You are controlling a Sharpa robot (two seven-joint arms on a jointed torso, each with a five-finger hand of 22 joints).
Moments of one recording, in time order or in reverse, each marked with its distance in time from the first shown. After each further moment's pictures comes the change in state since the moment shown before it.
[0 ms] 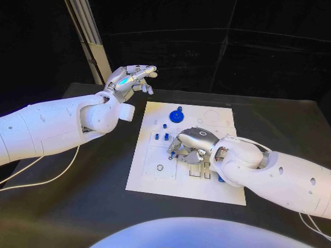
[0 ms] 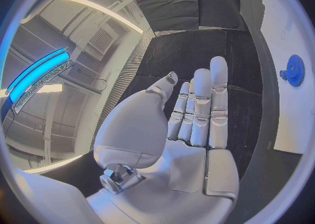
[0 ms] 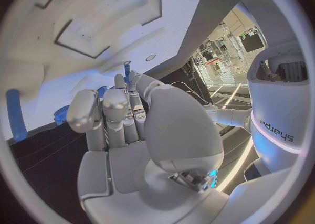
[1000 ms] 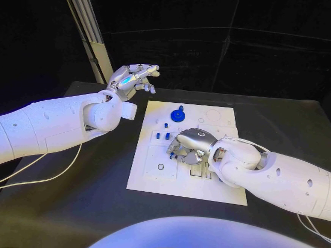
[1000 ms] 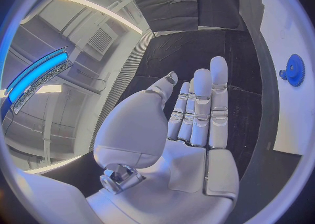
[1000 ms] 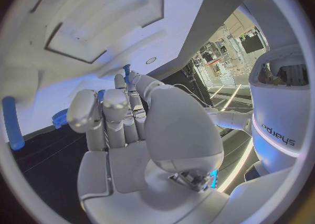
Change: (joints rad) left arm 0.000 0.004 0.000 -0.009 0.000 -0.001 -0.004; left_hand -0.001 -0.001 0.000 0.000 0.004 -0.004 0.004 0.000 -0.001 0.000 0.000 0.000 -0.001 0.000 0.000 0.004 -0.001 0.000 0.000 0.000 0.000 0.001; right arm -0.006 0.027 0.000 -0.018 -0.021 0.012 -0.005; right_hand 0.000 0.000 0.003 0.003 0.005 -0.001 -0.001 -0.001 0.000 0.000 0.000 0.000 0.000 0.000 0.000 0.000 0.000 0.000 0.000 0.000 0.000 0.002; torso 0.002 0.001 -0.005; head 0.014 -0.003
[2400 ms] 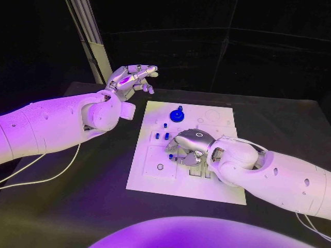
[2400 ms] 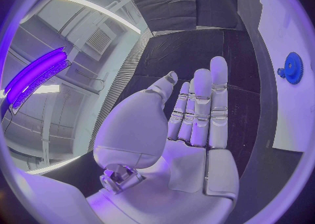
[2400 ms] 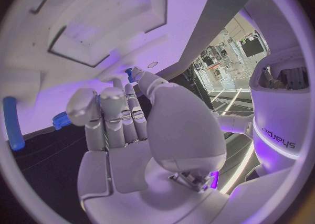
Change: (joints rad) left arm 0.000 0.008 0.000 -0.015 -0.001 0.007 -0.021; left_hand 0.004 -0.004 -0.006 0.000 0.000 -0.004 0.004 0.000 0.000 -0.007 0.000 0.000 -0.002 0.000 0.000 0.000 -0.001 0.000 0.000 0.000 0.004 0.001; right arm 0.000 0.002 0.000 -0.004 -0.028 0.022 -0.015; right_hand -0.057 -0.072 -0.023 0.015 -0.022 -0.165 0.025 0.003 -0.012 -0.154 0.032 -0.004 -0.003 -0.014 0.029 -0.031 -0.069 0.000 -0.036 0.025 -0.023 -0.058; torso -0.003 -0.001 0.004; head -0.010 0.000
